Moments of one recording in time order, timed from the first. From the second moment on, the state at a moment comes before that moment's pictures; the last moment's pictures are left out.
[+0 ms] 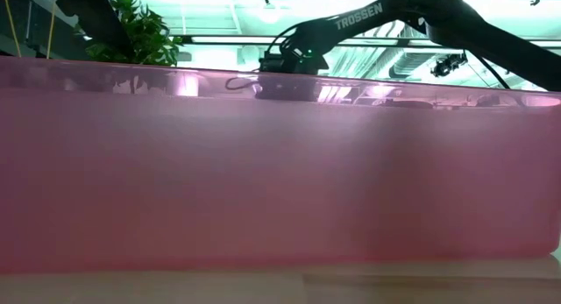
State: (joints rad) left arm -0.21 0.78 0.89 -0.99 -0.46 -0.41; right arm -0.51 2.39 2.26 -1.19 -0.25 -0.16
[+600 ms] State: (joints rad) left arm -0.21 0.78 0.89 -0.99 -0.46 -0.39; right arm -0.51 2.39 2.26 -1.20 -0.27 -0.08
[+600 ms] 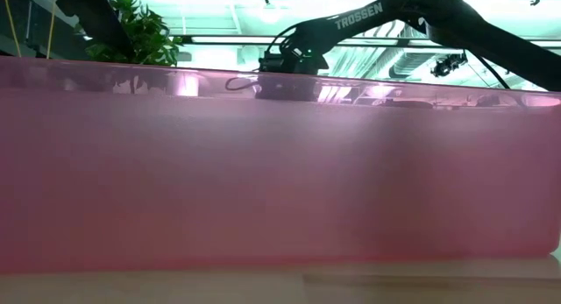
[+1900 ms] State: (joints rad) left arm -0.21 0.78 0.89 -1.00 -0.47 -0.39; right arm -0.51 2.46 2.26 -1.22 -0.30 -0.05
